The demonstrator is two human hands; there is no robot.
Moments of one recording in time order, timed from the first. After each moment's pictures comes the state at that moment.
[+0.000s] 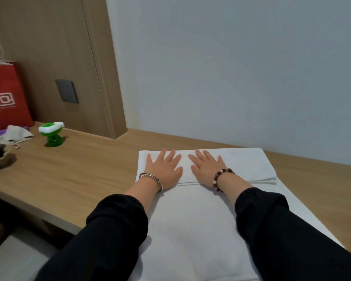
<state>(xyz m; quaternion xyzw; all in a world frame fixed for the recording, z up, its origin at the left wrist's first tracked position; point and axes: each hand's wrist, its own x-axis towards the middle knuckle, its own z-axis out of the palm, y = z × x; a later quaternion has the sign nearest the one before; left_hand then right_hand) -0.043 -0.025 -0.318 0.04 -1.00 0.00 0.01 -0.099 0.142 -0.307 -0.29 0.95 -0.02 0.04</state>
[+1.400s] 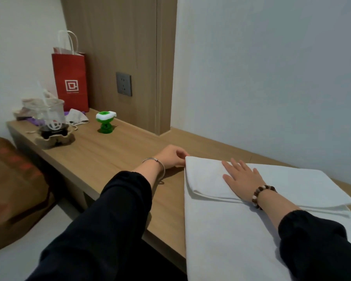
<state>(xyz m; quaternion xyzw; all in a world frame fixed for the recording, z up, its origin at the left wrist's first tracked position) -0.027 -0.142 -0.294 0.08 -0.89 -0.44 0.08 -0.100 0.109 -0.317 -0.31 0.95 -0.03 0.03</state>
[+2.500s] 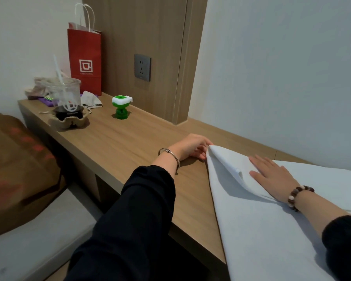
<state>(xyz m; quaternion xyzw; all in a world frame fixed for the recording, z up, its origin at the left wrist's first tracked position) -0.034 -0.151 -0.297 0.07 -0.71 -0.70 0.02 -0.101 0.110 -0.316 -0.30 0.95 -0.05 0.02</state>
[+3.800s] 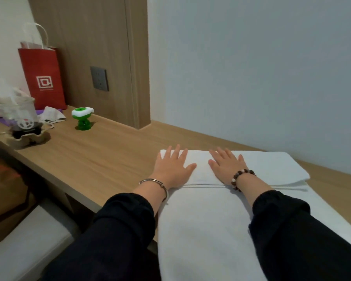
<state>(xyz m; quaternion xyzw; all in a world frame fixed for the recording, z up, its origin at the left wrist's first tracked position) -0.018 -0.046 -0.324 0.11 -0.99 -0.07 0.03 -0.115 0.133 -0.318 -0.28 0.96 -0.04 0.02</state>
